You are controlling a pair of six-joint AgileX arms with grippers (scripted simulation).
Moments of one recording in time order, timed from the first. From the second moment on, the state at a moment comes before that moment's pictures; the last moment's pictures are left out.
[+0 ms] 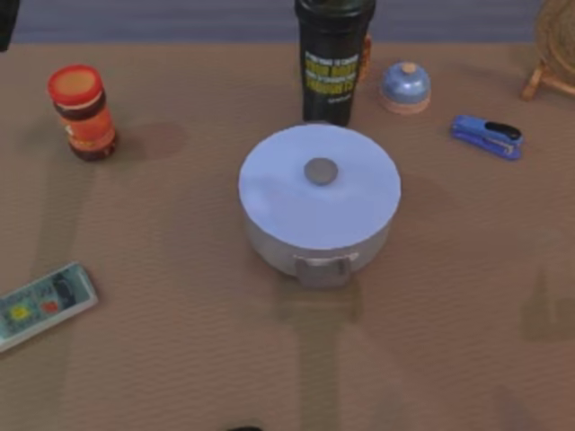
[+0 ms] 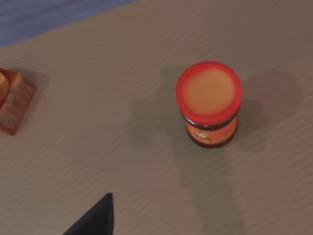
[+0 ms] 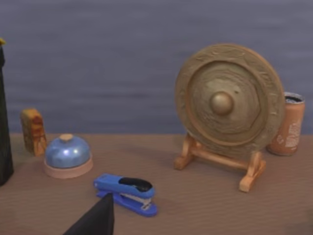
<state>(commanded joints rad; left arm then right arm) 0.00 1.54 1.58 -0.88 0.08 0.35 0.00 0.00 0.00 0.00 0.00 0.00</state>
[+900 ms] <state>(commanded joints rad) 0.01 2.70 2.83 -1.52 0.13 0.61 0.00 0.00 0.00 0.00 0.00 0.00</state>
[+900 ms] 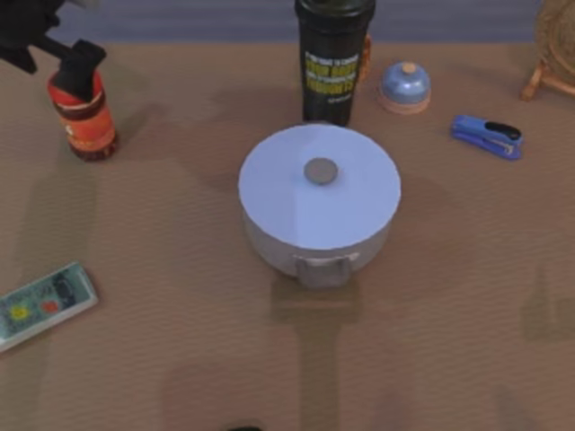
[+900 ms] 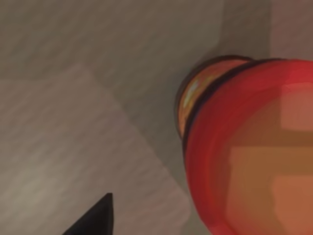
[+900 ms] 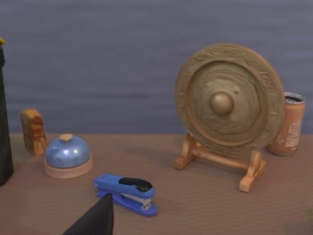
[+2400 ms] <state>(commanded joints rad) 0.00 2.72 2.63 -1.32 0.13 0.62 0.00 0.00 0.00 0.00 0.00 0.00</state>
